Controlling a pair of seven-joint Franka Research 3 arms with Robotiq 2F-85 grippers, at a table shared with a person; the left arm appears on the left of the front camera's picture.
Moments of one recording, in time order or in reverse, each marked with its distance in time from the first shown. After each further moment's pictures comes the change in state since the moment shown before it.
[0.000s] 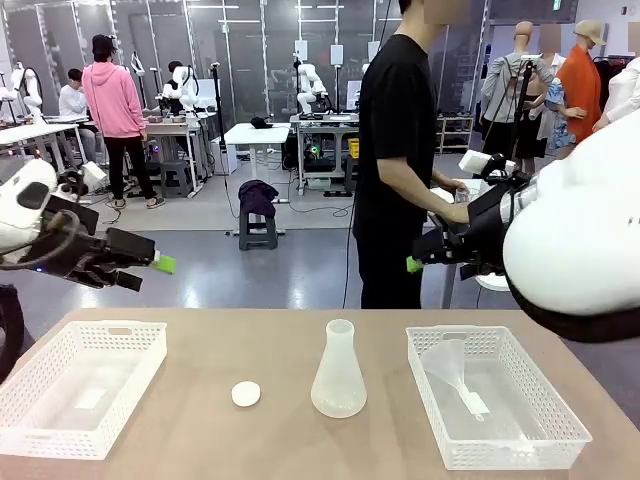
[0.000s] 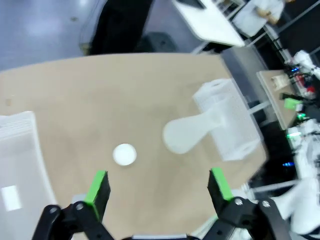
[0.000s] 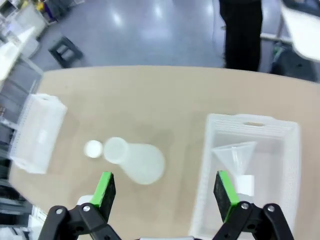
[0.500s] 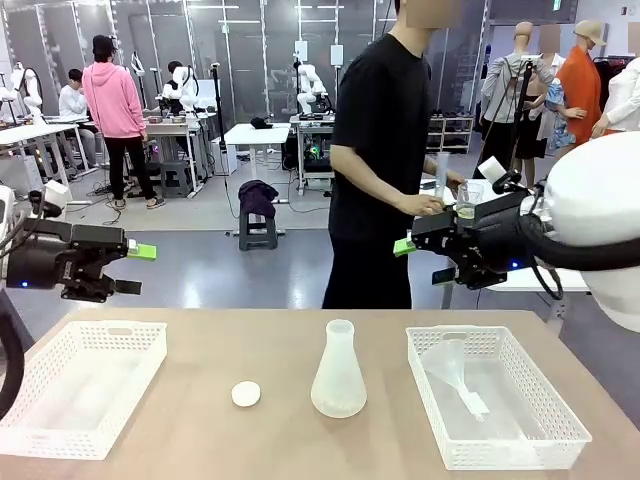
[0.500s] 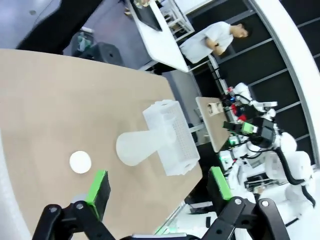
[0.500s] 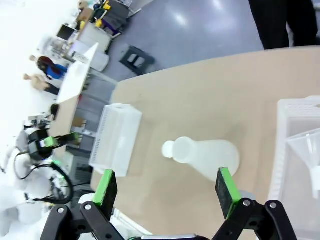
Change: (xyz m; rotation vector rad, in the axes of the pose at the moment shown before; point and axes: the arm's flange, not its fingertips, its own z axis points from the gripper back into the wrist) left arm -0.013 0.064 -0.004 -0.300 -0.082 0.246; right arm -0.005 -0.026 -0.014 0.370 0.023 -0.258
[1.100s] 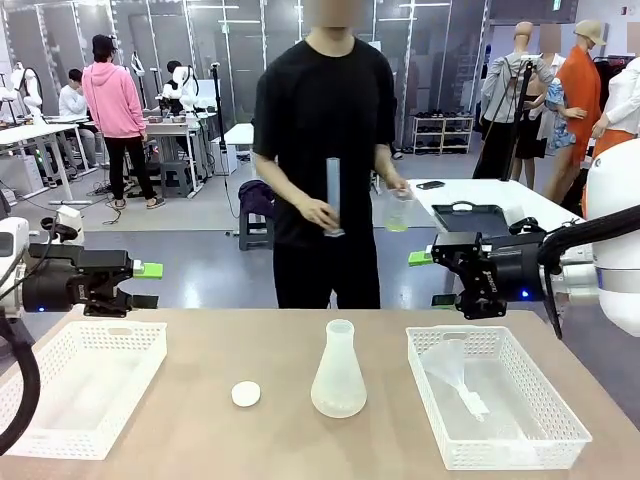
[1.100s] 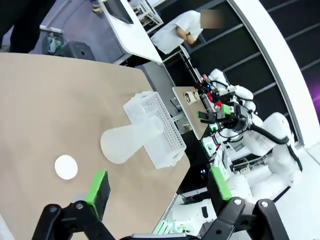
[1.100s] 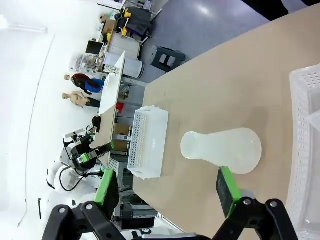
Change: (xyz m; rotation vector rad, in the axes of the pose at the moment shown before) left arm -0.014 0.029 -0.022 -0.147 0.043 -0.085; right arm -0.008 -0.054 -0.008 0.155 0.002 -0.223
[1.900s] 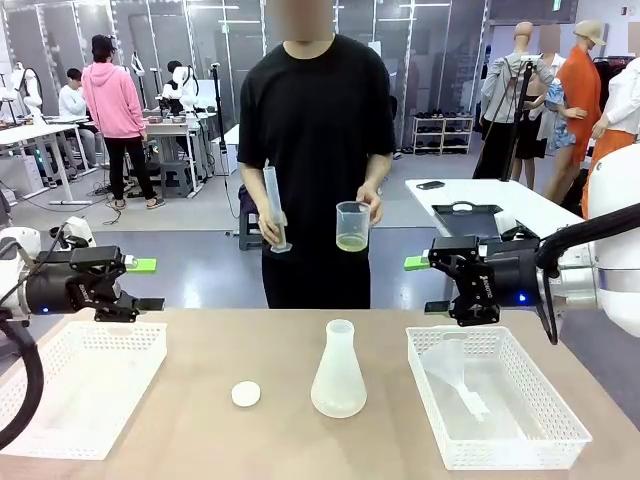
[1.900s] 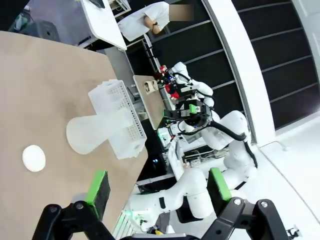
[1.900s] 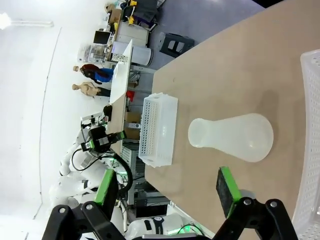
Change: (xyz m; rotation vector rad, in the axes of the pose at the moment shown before) left arm 0.015 0.040 -0.001 -0.213 0.068 0.194; right arm 0.001 -0.010 -0.006 0.058 0.078 -0.070
